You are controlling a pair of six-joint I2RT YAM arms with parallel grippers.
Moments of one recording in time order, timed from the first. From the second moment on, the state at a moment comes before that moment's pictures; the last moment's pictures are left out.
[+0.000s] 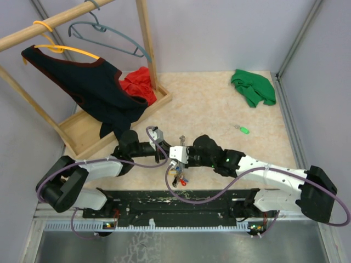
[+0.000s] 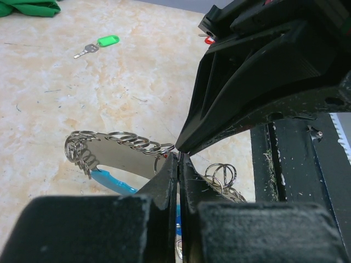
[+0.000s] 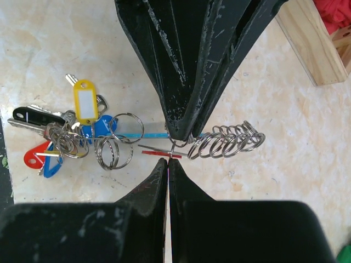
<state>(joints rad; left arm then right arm) -0.64 1.37 0.41 0.90 0.79 -0.04 1.01 1.13 0.71 -0.21 -0.04 -0.67</state>
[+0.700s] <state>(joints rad) -0.63 1.31 0.33 0.96 0.72 -0.06 1.01 1.13 0.75 -0.22 -0.05 -0.67</state>
